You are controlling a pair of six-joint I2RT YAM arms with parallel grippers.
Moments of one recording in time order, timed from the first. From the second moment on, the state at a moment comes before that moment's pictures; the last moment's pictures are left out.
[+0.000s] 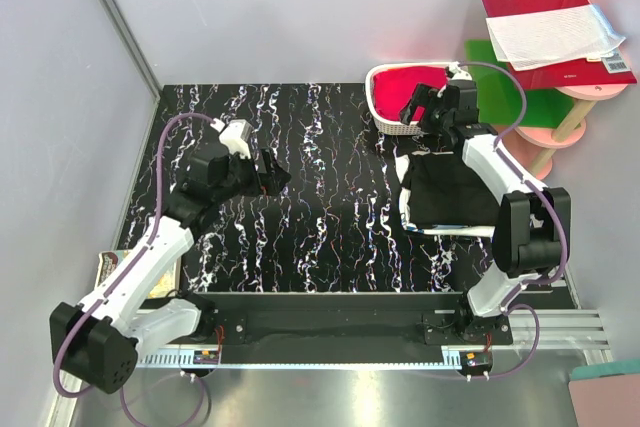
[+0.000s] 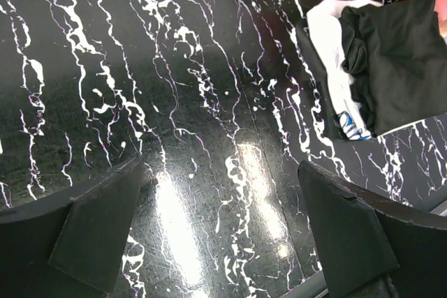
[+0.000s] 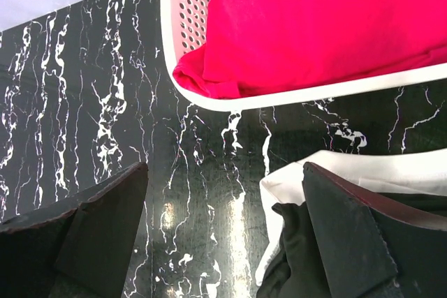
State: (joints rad) left arm -0.39 1.02 0.84 -0.28 0.17 -0.39; right arm 0.12 1.68 1.29 -0.11 -0.10 0.42
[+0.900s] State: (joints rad) left arm -0.41 1.28 0.84 -0.29 0.21 -0.43; right arm 0.24 2.52 2.60 -0.68 0.29 0.25
